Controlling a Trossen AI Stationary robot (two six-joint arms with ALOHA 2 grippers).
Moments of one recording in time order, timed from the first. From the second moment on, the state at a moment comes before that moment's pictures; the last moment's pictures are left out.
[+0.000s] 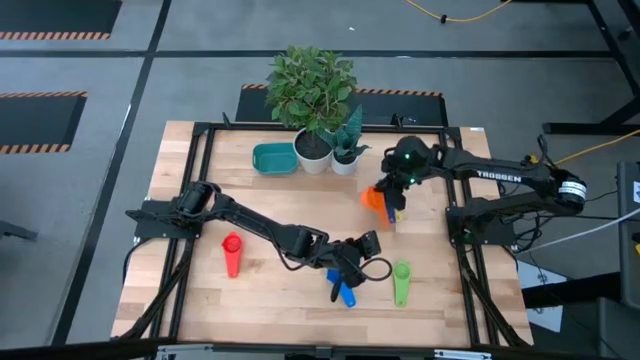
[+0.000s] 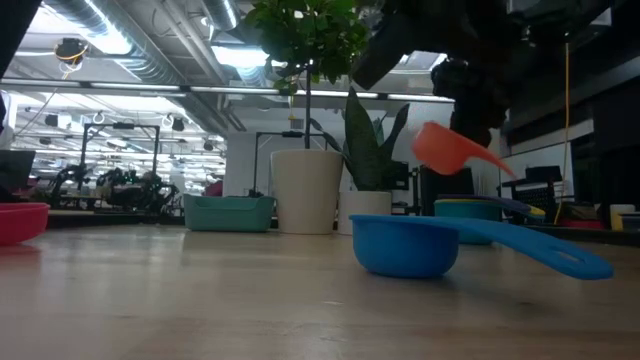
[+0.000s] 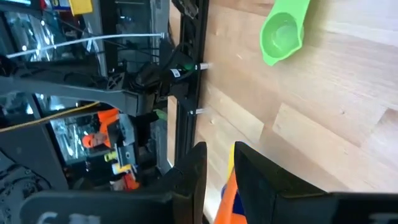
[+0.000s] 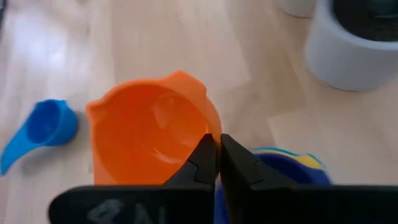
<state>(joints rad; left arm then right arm) -0.31 2.11 1.72 -0.14 -0.51 1.28 -0.43 1.17 0.71 -0.41 -0.36 0.01</state>
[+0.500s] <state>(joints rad) -0.29 2.11 1.72 -0.15 -0.50 1.18 -0.62 1.17 0.71 -0.54 -0.36 -0.09</state>
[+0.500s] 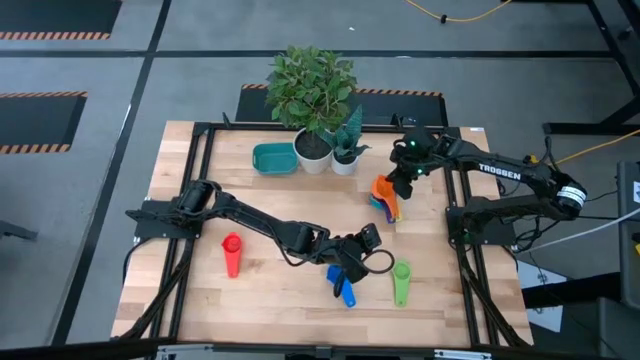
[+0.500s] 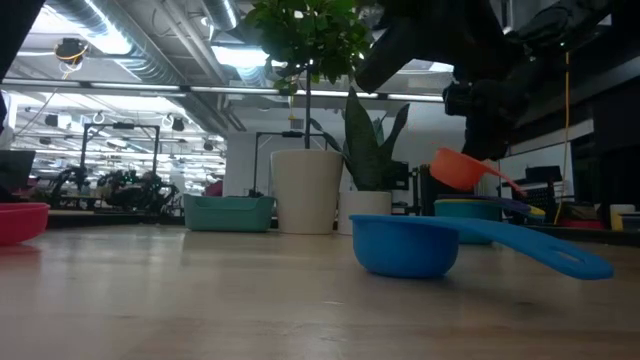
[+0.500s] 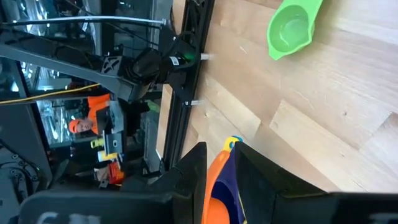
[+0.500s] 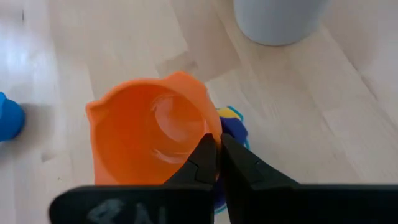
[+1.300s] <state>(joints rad) -0.29 2.11 1.72 -0.15 -0.50 1.18 -0.63 1.17 0.70 -0.59 -0.32 -0.14</state>
